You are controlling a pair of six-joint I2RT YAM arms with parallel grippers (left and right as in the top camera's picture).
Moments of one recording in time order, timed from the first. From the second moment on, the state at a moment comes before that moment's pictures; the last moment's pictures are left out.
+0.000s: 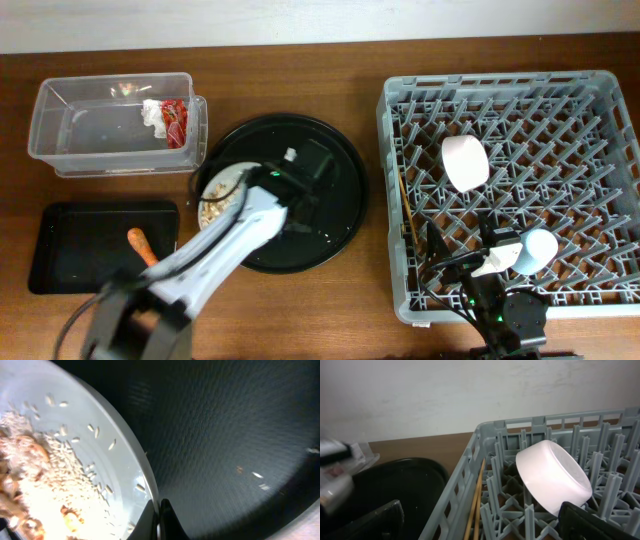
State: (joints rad) left arm -0.61 1.71 1.24 -0.92 -0.23 -0.32; right arm 0.09 0.01 0.01 -0.06 -0.11 0.18
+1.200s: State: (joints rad) left arm 0.67 1.42 1.13 -0.82 0.71 -0.27; right arm 0.09 0.01 0.01 -0.06 -0.11 0.18
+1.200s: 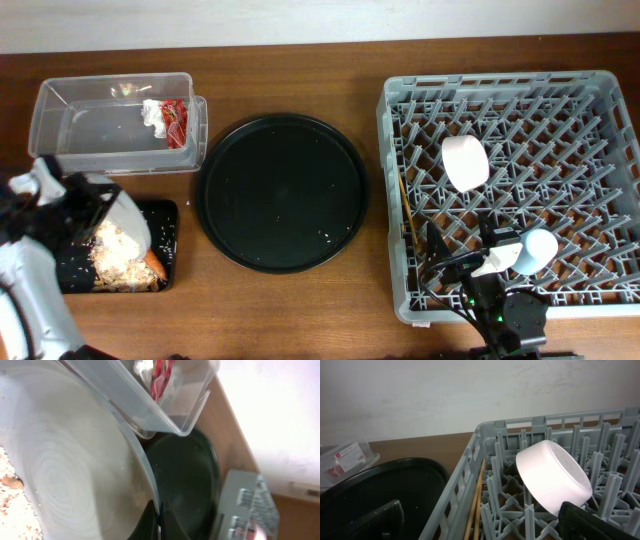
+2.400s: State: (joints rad) left arm 0.60 1.28 1.03 -0.75 1.14 0.05; right arm 0.09 0.01 0.01 -0.06 -0.11 0.18
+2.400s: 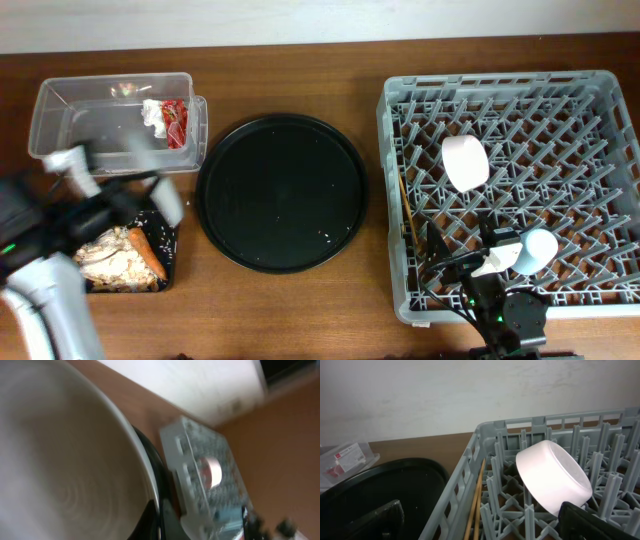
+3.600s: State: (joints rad) left arm -0.37 1.35 1.08 -0.45 0.43 -0.45; right arm 0.09 0.01 0.01 -0.06 -0.11 0.18
